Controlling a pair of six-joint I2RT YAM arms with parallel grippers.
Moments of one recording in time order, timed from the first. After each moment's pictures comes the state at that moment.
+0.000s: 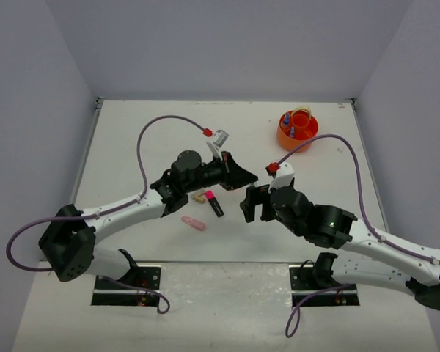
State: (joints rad) left arm -0.83 1.37 0.86 0.43 0.36 -0.81; right arm 1.11 0.88 0.86 -0.58 0.49 0.61
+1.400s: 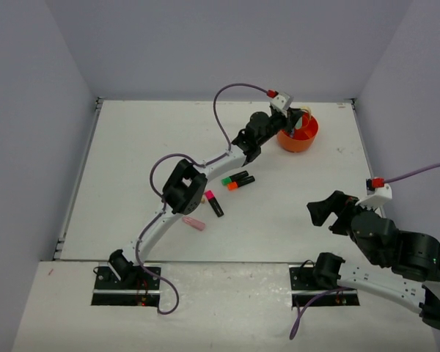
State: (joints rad) left arm -0.80 2.66 2.31 0.57 0.10 -0.20; right arm 1.11 0.39 1.03 -1.26 0.77 0.98
